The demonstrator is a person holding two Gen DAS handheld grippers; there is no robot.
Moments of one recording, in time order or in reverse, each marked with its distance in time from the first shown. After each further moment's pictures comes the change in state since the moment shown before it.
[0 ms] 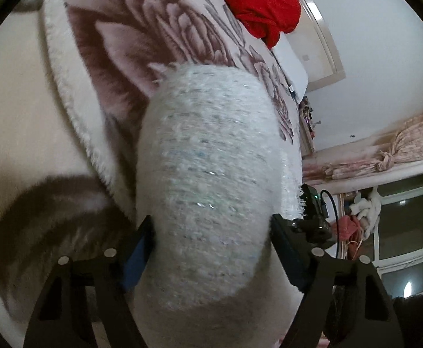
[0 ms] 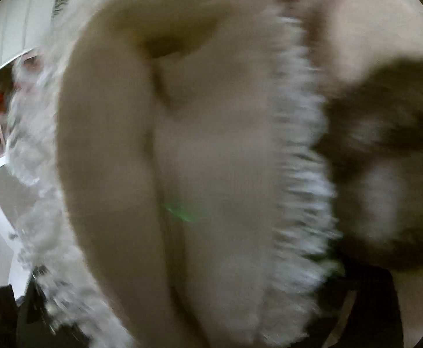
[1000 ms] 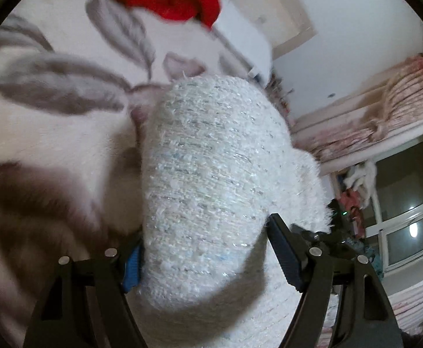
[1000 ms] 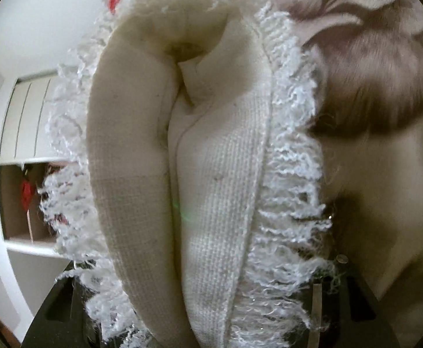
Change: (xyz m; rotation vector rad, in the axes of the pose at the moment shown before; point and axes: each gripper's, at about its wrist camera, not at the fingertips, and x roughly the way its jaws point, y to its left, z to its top) left arm 0.274 -0.127 0.319 0.312 0.239 -0.089; right arm -0.194 0.071 0.227 0.045 -0.597 0.085
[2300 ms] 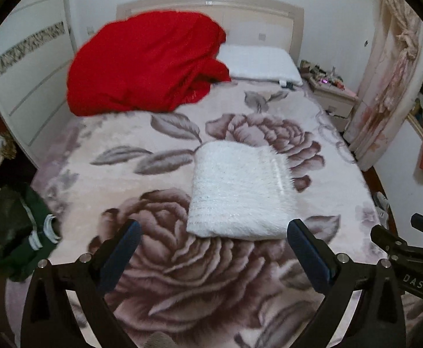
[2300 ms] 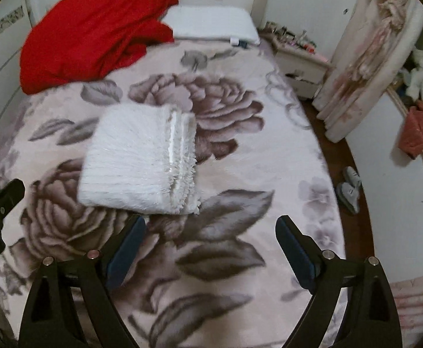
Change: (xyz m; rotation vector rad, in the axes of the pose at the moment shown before) left arm -0.193 -0.275 -0.148 0.404 -0.231 0.729; right arm -0.170 0.243 -0.229 -0.400 -0.403 -1.213
